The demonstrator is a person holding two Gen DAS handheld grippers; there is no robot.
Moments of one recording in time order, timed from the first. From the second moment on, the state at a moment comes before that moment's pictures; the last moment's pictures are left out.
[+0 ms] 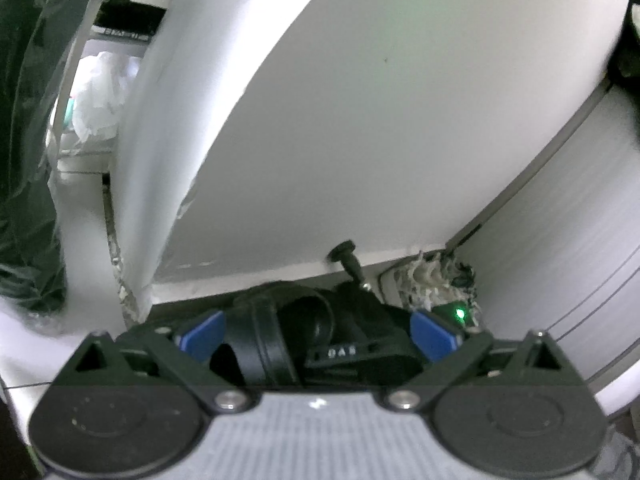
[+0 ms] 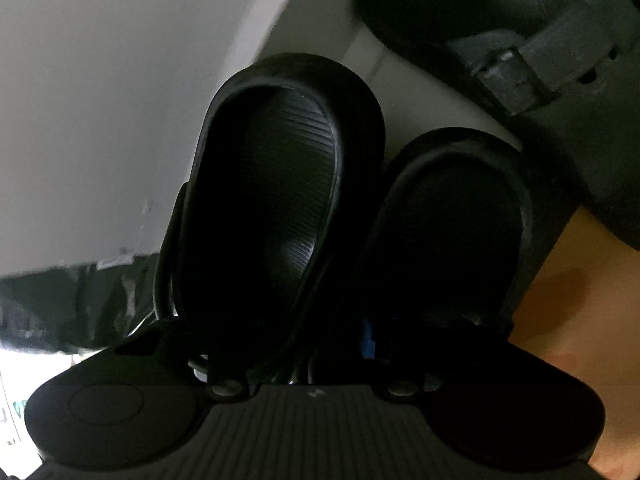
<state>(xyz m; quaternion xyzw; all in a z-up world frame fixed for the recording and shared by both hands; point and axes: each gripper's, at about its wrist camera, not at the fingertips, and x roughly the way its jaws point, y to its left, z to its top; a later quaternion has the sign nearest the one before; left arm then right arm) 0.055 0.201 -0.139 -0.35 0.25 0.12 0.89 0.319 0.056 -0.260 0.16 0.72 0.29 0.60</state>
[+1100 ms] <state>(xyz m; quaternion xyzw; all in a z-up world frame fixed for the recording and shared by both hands) 0.043 0.214 -0.110 -0.34 0.19 0.18 0.90 0.221 -0.043 -0.158 -0.06 0.59 0.37 0.72</state>
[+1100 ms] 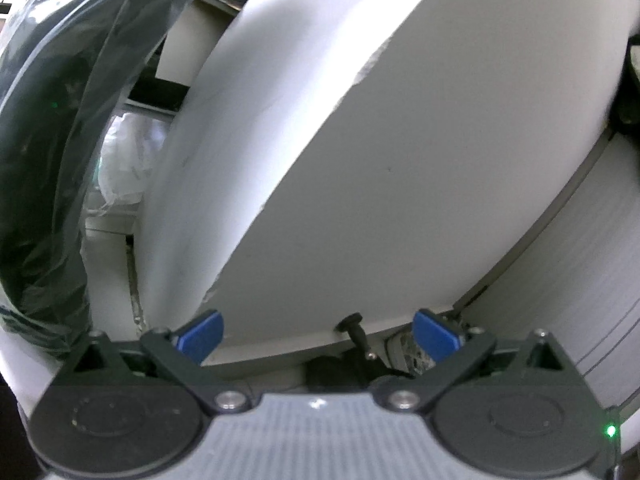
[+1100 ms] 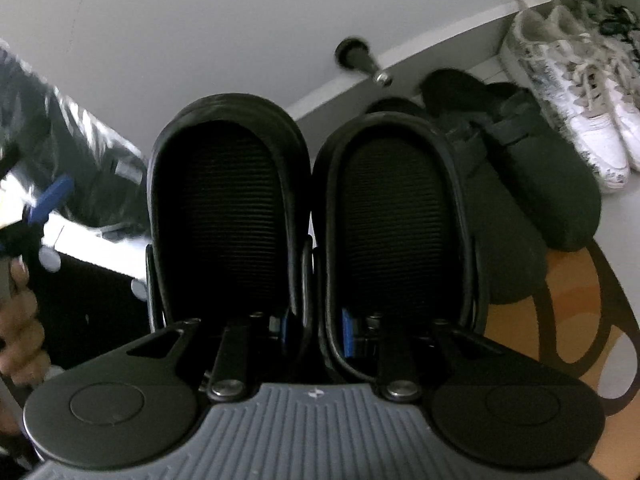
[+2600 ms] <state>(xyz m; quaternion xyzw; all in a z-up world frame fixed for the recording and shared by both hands) 0.066 0.224 -0.160 -0.37 0.30 0.20 0.86 0.215 0.114 -0.218 -0.30 0.52 0.49 0.64</state>
